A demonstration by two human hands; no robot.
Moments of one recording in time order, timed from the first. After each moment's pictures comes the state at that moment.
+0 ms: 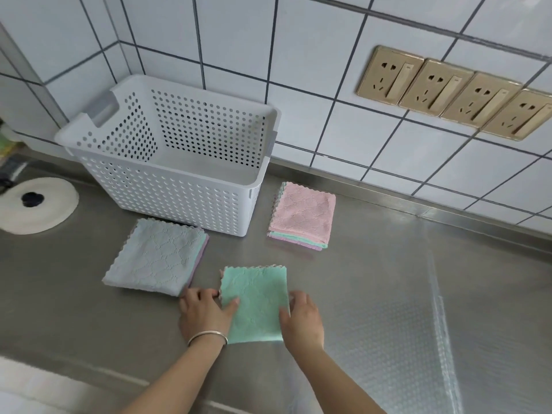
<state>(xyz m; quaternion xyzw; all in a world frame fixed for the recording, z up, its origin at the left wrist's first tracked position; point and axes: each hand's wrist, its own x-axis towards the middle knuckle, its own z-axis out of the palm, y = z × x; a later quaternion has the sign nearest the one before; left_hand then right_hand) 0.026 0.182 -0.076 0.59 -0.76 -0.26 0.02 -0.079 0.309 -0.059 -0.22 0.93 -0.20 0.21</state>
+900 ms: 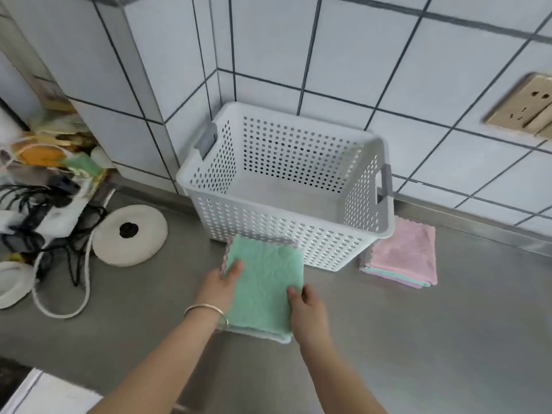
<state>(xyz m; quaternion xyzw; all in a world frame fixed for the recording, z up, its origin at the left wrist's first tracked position) 0.091 -0.024 0.005 0.55 -0.63 -0.55 0.05 0.006 0.108 -0.003 -0.04 0.78 -0.51 0.35</state>
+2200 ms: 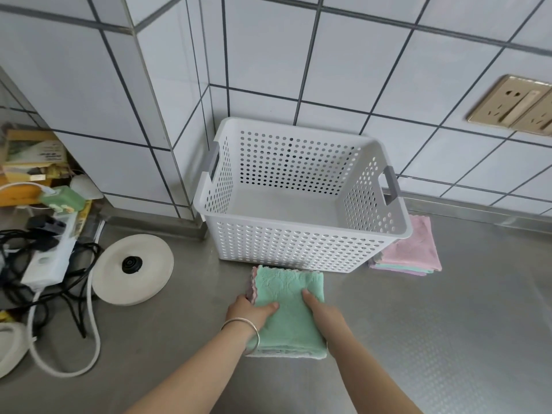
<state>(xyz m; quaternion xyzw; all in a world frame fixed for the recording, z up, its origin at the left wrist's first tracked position) 0.092 -0.052 -0.043 0.52 -0.62 -0.57 -0.13 0.004 0.078 -0.031 0.16 0.79 -0.41 0.43</state>
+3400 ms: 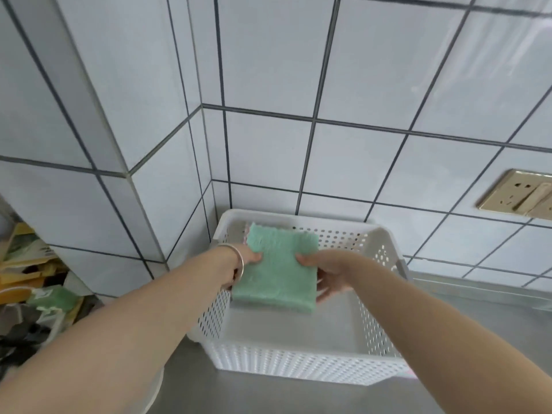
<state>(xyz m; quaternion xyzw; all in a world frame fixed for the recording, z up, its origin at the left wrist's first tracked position) -0.081 -0.220 0.102 0.44 -0.73 -0.50 -0.17 -0.186 -0.065 0.108 -0.02 0.73 -0.39 0.57</state>
